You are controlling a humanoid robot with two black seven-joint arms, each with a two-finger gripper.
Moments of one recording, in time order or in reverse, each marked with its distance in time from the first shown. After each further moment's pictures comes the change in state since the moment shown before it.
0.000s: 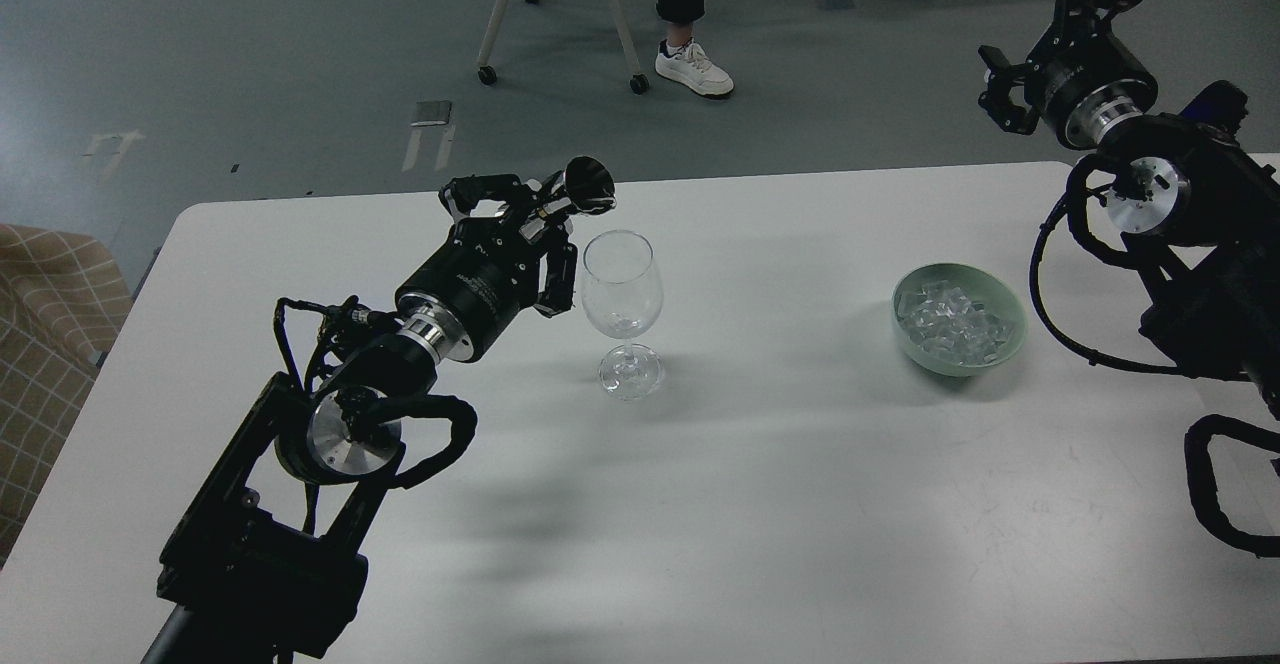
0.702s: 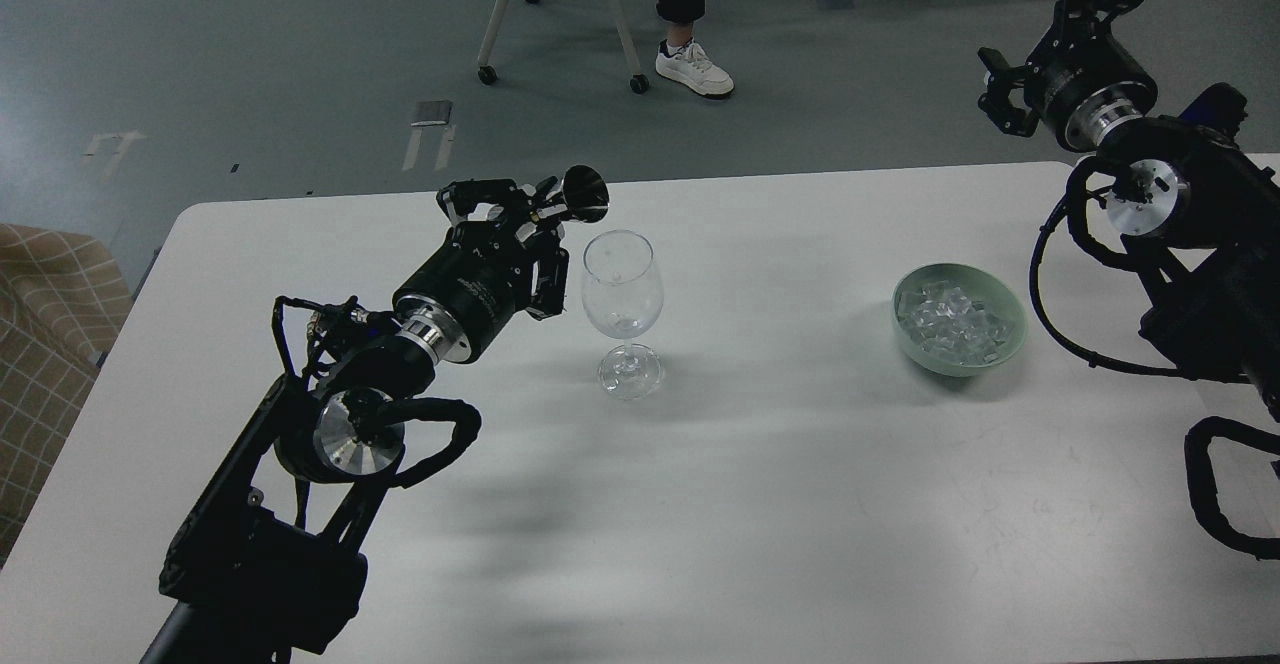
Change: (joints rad) left arm -0.005 0.004 0.003 0.031 0.070 -0.007 -0.004; right arm -0.005 0.000 0.001 0.003 0.000 0.000 0.000
